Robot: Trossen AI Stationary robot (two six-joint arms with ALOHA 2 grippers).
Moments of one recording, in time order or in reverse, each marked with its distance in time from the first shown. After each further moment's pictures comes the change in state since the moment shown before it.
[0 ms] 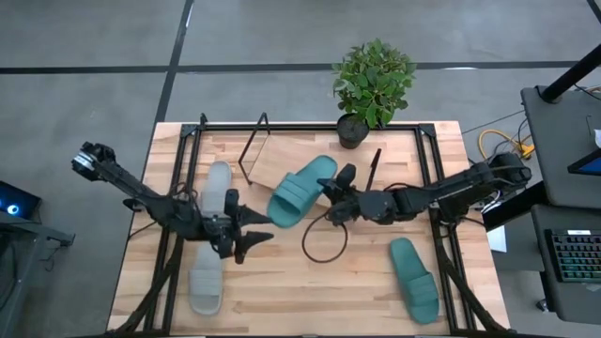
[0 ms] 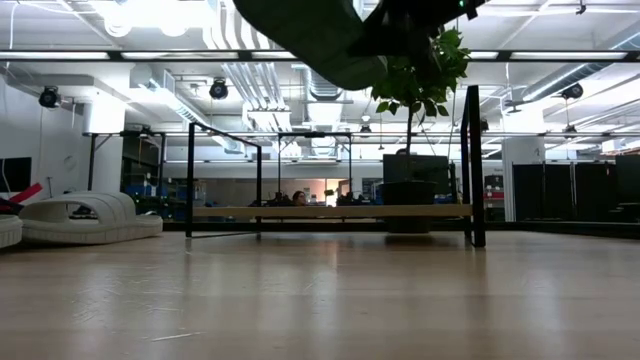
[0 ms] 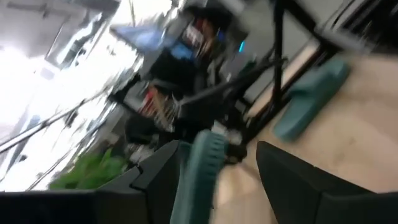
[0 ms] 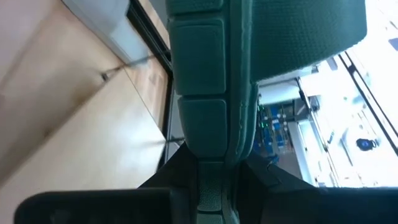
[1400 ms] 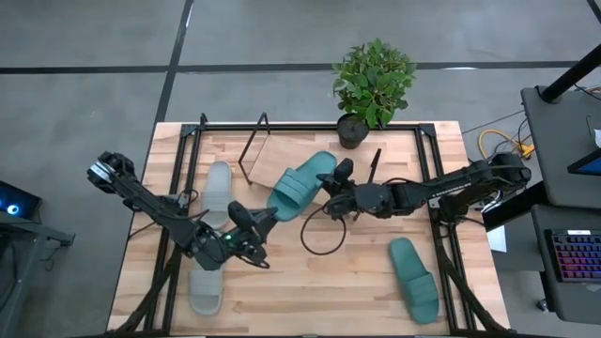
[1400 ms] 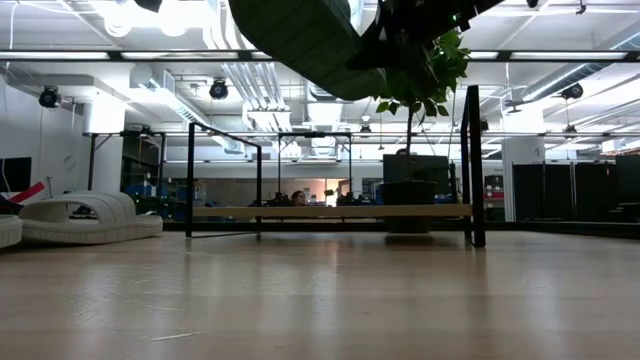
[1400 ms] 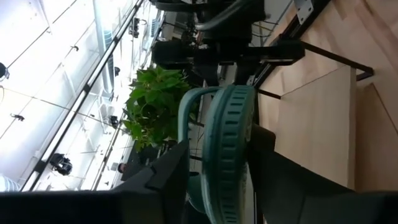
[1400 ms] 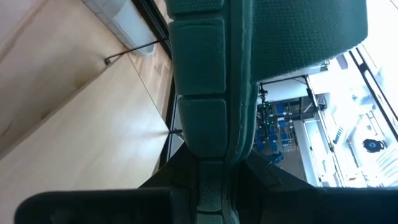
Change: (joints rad) left arm -0.064 0.296 0.210 -0.091 -0.624 0.158; right arm -0.057 -0.001 0.000 -0.040 -0.059 -0.011
